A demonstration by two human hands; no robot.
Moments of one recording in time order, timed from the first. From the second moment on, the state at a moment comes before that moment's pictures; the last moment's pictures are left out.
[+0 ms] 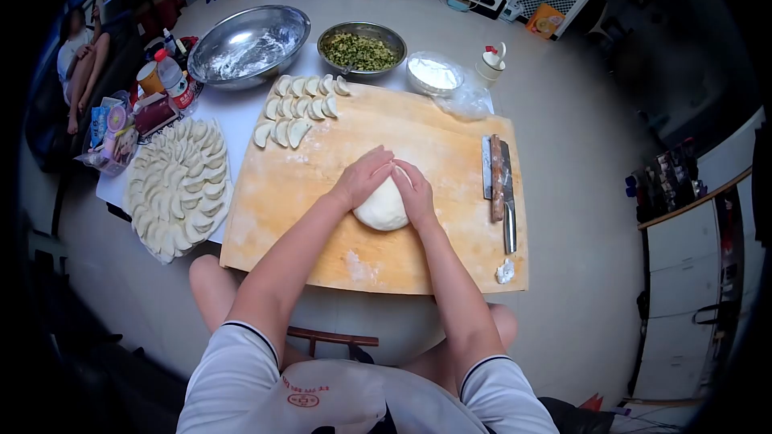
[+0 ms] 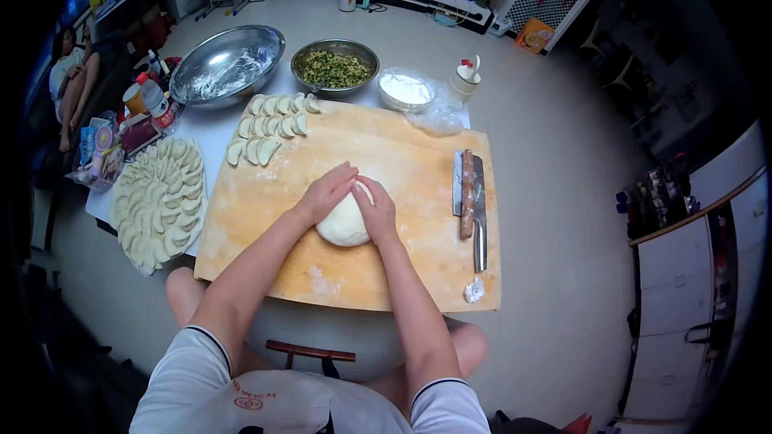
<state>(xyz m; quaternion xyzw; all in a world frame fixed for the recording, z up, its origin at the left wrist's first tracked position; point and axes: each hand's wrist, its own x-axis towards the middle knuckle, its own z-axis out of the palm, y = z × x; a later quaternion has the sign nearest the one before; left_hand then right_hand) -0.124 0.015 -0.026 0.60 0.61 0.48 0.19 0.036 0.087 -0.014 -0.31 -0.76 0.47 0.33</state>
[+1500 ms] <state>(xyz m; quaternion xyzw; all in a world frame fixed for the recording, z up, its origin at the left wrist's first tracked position) -0.002 -0.102 -0.014 0.46 0.72 0.52 0.04 0.136 -0.059 0.018 -0.42 -0.77 0.37 0.32</state>
